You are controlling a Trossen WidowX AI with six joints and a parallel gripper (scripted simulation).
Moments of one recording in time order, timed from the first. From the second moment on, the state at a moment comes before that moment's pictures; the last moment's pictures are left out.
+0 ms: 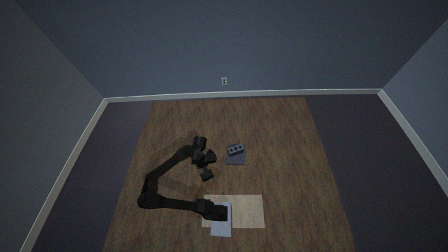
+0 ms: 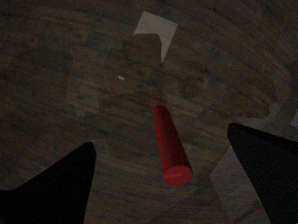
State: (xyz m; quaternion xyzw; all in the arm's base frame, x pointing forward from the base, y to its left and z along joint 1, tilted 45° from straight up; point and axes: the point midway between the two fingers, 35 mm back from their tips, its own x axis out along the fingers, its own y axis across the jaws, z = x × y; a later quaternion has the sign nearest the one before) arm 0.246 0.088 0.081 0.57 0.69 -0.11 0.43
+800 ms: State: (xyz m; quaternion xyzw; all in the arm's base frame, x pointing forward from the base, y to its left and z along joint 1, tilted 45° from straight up) arm 0.243 0.093 0.075 0.57 0.69 -0.11 0.42
